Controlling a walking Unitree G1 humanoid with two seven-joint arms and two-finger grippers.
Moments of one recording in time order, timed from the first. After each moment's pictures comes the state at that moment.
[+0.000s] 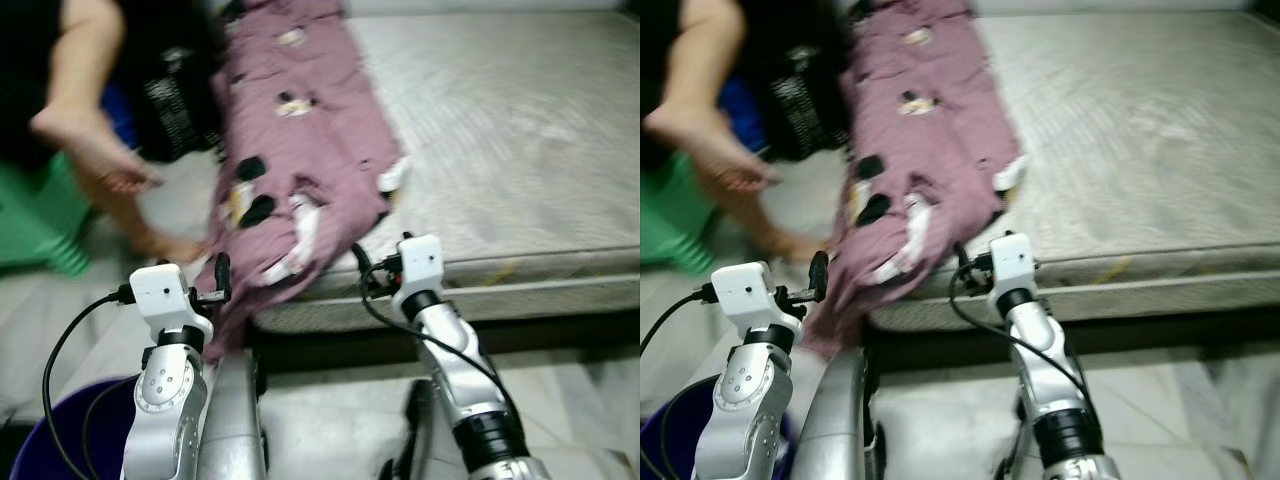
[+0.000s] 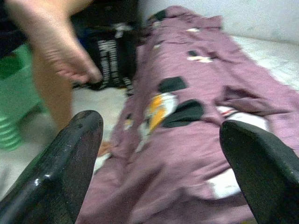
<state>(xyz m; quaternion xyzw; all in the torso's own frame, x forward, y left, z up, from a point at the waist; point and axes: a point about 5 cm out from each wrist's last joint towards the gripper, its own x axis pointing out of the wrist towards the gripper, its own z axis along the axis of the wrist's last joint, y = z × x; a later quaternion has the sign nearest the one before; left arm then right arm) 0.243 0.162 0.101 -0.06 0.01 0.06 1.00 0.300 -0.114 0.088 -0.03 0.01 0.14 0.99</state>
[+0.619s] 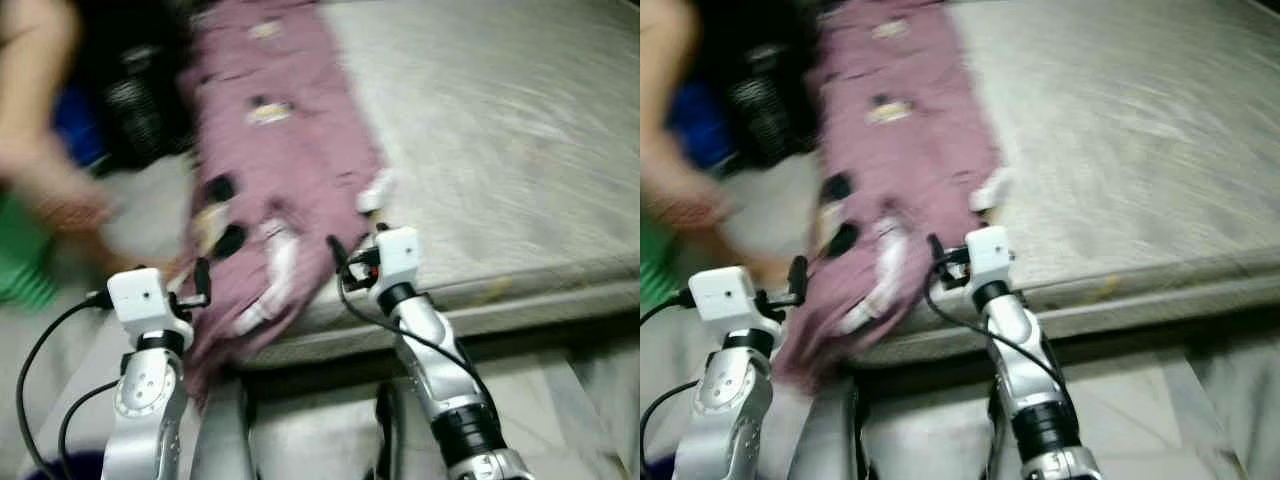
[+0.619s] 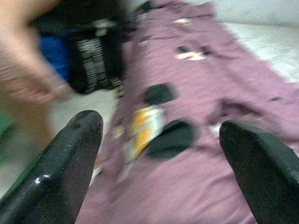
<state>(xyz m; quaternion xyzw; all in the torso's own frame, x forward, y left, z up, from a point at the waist) 0.241 0.173 0.100 -0.06 0.01 0.07 1.00 0.303 -0.094 0.095 -0.02 -0.01 0.17 0.99</state>
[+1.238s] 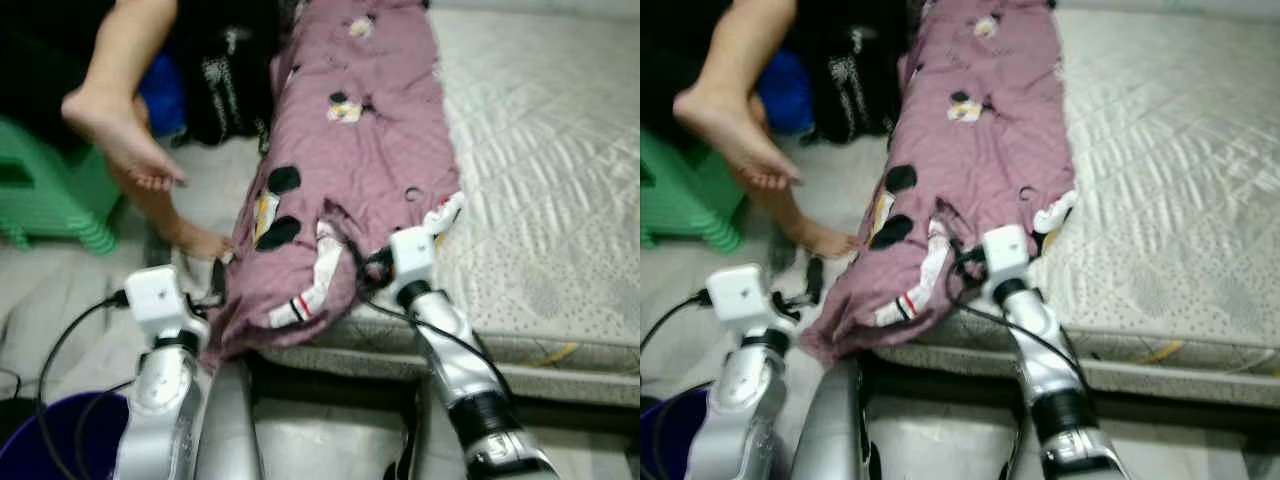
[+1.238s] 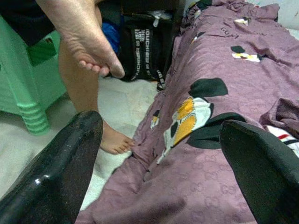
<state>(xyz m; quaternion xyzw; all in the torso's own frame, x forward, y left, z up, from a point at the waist) 0.241 0.164 0.097 -0.07 0.02 0.06 1.00 0.317 -0.110 0.085 -0.05 0.03 0.18 0.98</state>
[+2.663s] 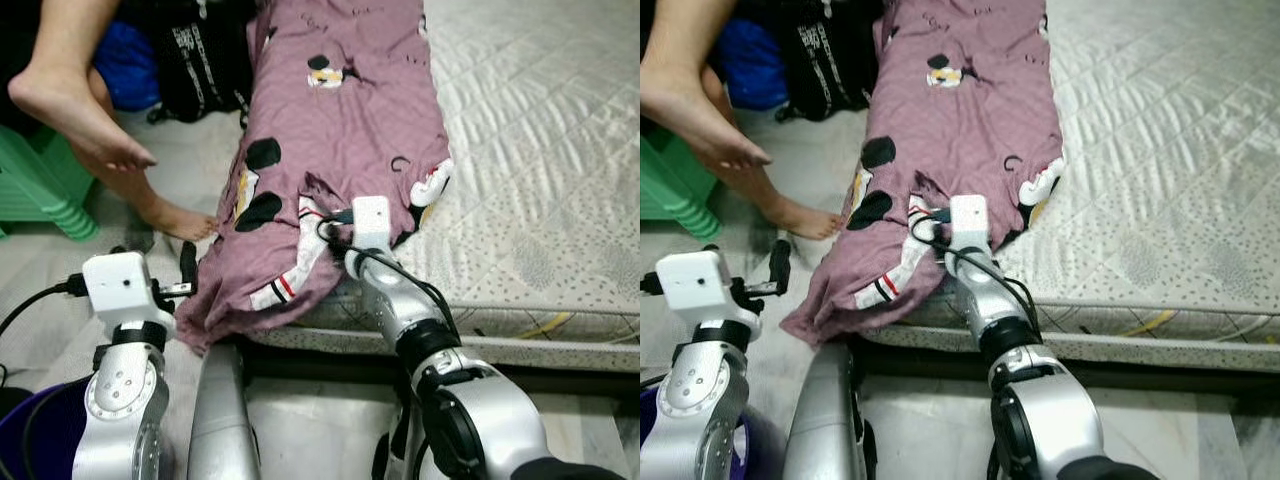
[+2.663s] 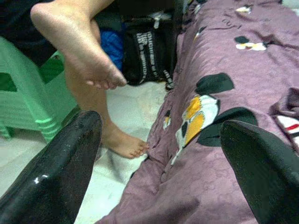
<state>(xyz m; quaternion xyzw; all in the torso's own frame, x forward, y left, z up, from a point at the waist) 0.226 0.188 0.137 0.00 -0.01 0.09 1.00 0.361 -0.070 0.091 0.02 0.16 0.05 0.99</state>
